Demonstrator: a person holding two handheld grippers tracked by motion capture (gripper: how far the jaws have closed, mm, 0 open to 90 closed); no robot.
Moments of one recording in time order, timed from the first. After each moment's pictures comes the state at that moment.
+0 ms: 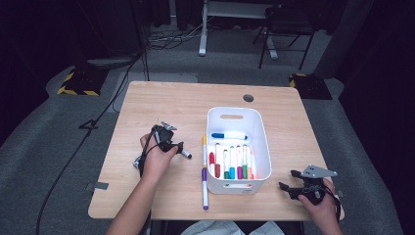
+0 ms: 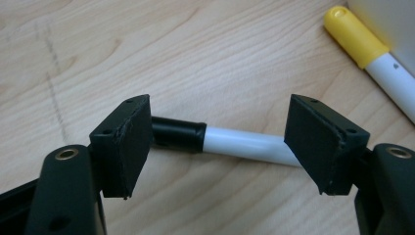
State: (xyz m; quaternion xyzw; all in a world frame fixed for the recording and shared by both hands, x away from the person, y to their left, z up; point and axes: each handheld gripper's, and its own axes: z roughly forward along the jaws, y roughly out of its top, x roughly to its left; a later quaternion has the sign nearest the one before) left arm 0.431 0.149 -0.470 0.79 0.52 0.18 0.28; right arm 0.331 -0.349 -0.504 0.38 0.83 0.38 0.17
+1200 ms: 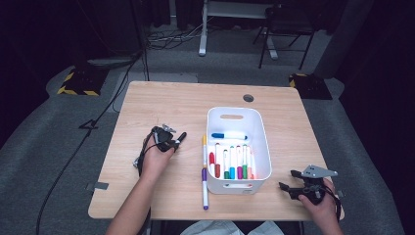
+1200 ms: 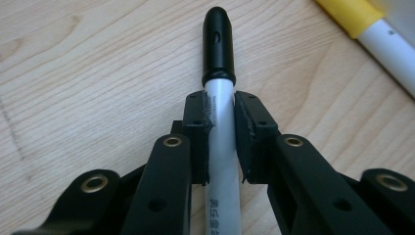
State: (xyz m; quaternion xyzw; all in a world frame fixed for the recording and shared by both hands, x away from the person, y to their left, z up) left arm 0.444 0.156 -0.484 0.82 0.46 0.13 0.30; right arm 0.332 -0.350 -0.504 0.37 0.83 0.38 0.17
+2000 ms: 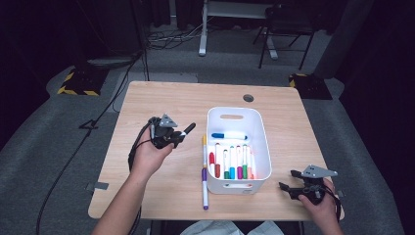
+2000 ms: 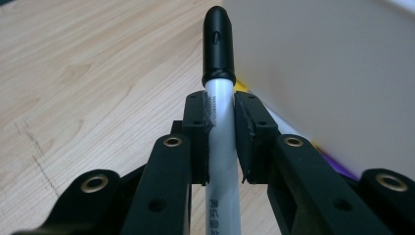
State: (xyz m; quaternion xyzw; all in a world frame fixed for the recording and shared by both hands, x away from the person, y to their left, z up) left arm 0.405 0.148 -0.389 0.84 0.37 0.15 0.37; right arm 0.332 -0.350 -0.504 0.38 0.83 0.38 0.17
